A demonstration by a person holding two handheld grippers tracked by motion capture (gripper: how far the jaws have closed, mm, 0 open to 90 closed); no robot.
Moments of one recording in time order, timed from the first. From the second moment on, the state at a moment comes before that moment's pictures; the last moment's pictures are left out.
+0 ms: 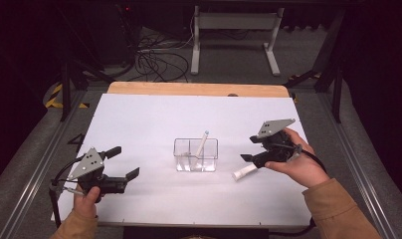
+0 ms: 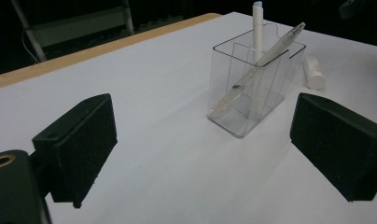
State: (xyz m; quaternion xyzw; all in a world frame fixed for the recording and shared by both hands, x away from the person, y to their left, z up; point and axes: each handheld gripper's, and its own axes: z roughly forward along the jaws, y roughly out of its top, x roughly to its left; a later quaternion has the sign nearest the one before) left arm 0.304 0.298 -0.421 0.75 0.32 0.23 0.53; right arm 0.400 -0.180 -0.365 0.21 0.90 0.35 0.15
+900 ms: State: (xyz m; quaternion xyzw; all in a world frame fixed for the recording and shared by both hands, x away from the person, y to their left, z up) left arm 0.301 0.299 -0.422 0.75 0.33 0.23 0.53; right arm 0.411 -0.166 -0.382 0.09 0.95 0.25 0.13
